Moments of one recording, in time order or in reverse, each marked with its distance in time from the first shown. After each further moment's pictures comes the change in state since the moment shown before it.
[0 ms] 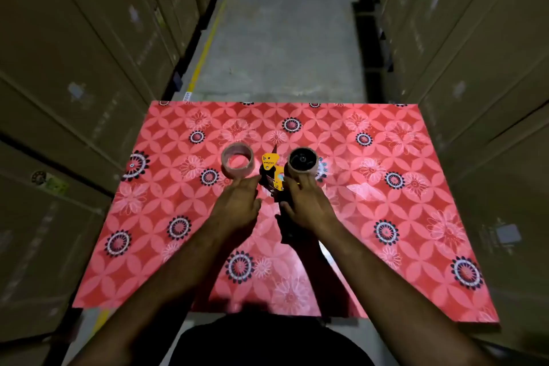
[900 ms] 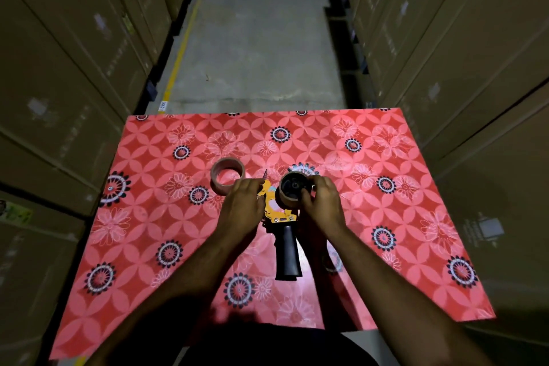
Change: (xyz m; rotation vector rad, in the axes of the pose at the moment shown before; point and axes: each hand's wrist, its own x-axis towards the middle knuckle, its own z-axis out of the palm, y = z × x) left_hand 0.034 0.006 0.009 -0.144 0.175 0.017; right_hand 0.013 0.028 -0.001 0.344 0.281 0.427
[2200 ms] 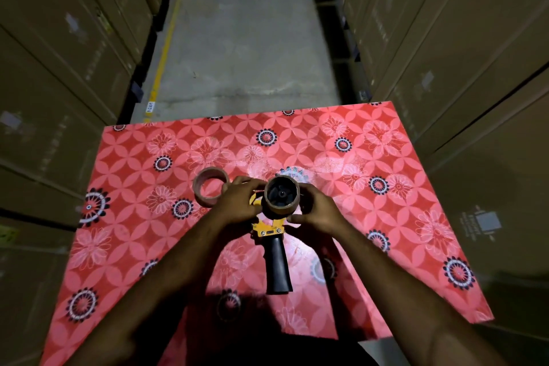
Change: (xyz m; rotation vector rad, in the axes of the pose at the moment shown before) left_hand 0.072 -0.004 0.013 -0.092 -0.459 -0.095; right_hand 0.024 0.037 -0.016 0.423 -0.377 0.125
